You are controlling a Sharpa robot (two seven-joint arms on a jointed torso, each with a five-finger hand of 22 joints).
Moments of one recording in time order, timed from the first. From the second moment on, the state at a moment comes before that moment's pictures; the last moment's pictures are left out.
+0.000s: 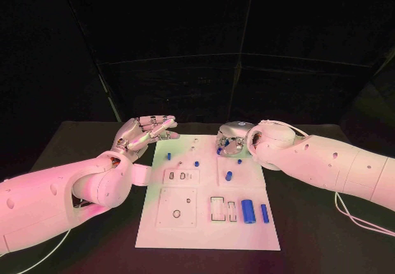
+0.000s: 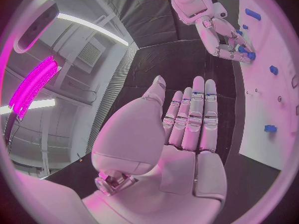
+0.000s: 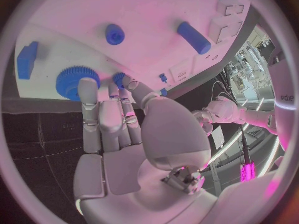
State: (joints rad) left arm 1.22 -0.93 -0.08 1.67 0.04 -0.39 0.58; left_hand 1.42 0.02 -0.02 0.14 0.05 0.92 0.22 0.13 0.07 1.00 0.16 0.15 0.07 1.13 0.11 0.24 0.16 0.18 0.91 0.22 0.34 0.16; right arm 1.25 -0.56 0.01 1.21 -1.61 -0.07 -0.07; right_hand 1.27 0.01 0.32 -0.28 0.20 1.03 0.16 0.07 0.07 1.16 0.09 0.13 0.07 1.47 0.00 1.21 1.01 0.17 1.14 0.10 1.10 0.71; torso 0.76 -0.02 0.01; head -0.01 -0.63
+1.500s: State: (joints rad) left arm 1.23 -0.93 -0.08 1.65 0.04 -0.37 0.58; left_hand 1.42 0.03 -0.02 0.14 0.05 0.92 0.22 0.13 0.07 1.00 0.17 0.14 0.07 1.13 0.11 0.23 0.16 0.18 0.91 0.22 0.34 0.15; right arm 1.25 -0.47 0.01 1.14 -1.62 -0.29 -0.07; right_hand 1.28 0.00 0.43 -0.26 0.19 1.08 0.16 0.07 0.07 1.20 0.08 0.13 0.07 1.46 0.00 1.27 1.05 0.17 1.14 0.10 1.18 0.79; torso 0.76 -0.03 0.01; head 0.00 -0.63
